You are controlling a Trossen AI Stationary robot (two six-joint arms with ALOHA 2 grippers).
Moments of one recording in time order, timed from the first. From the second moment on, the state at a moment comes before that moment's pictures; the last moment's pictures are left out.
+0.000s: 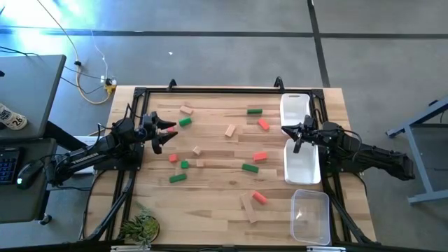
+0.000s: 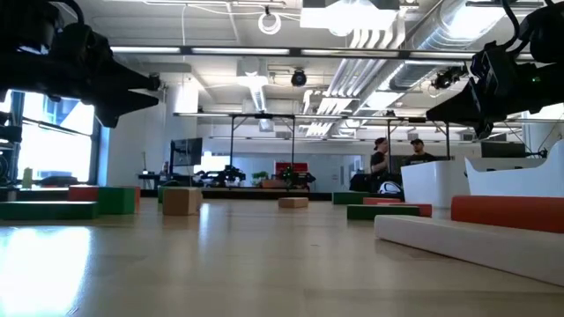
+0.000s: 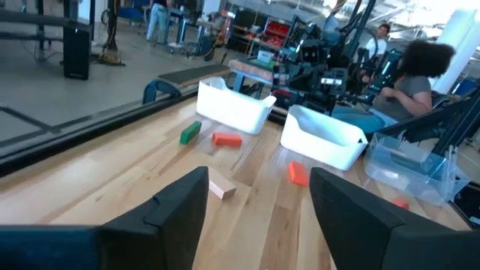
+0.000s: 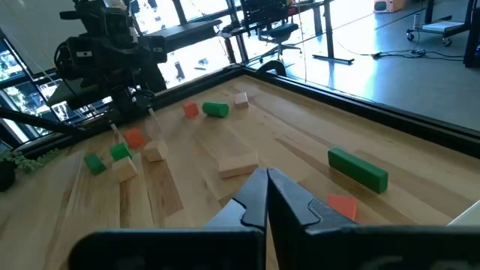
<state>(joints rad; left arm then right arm) 0.58 0.10 0.03 0.03 0.21 -0.26 -0.34 0.12 0.05 -0.08 0.05 0.26</state>
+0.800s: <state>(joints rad) 0.57 0.46 0.44 -0.25 0.25 -0.17 -0.34 0.12 0.05 -0.08 0.05 0.26</state>
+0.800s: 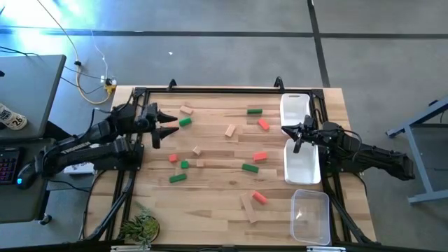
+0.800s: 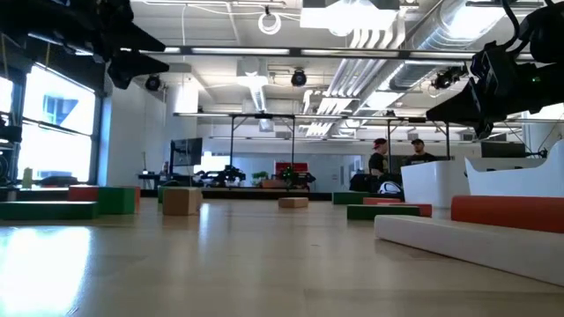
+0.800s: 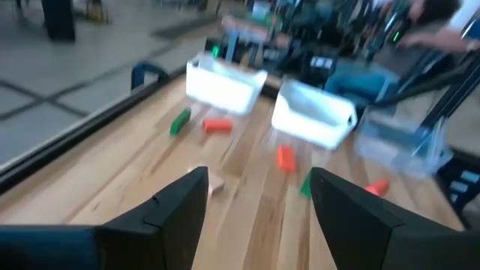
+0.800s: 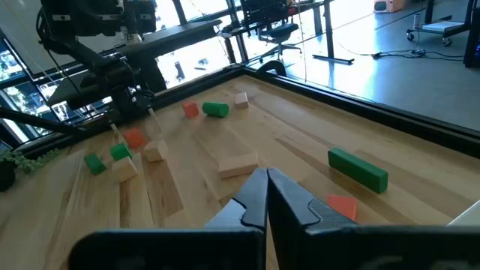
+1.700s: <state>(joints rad) 0.47 0.91 0.71 -0.17 0.19 -0.43 -0.34 0.12 0.05 -0.08 0.05 0.26</state>
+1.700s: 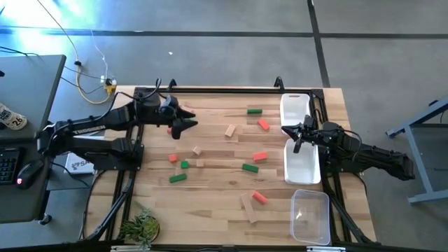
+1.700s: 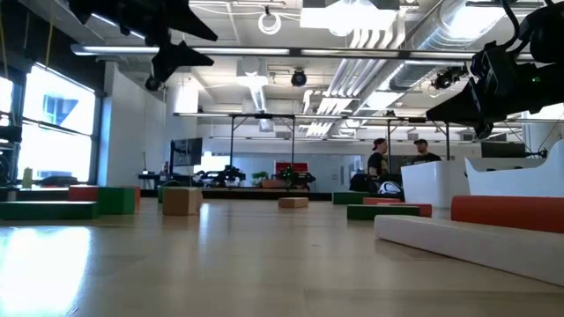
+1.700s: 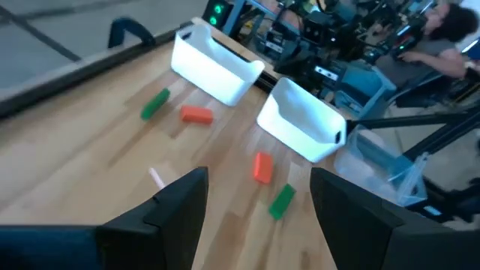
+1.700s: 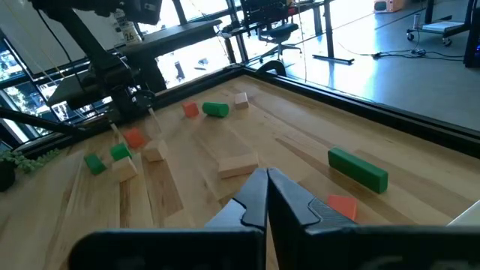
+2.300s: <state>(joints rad) 0.30 0.93 0.78 -0.03 0.14 -0.62 -0.34 0.12 0.05 -0.08 0.05 0.26</state>
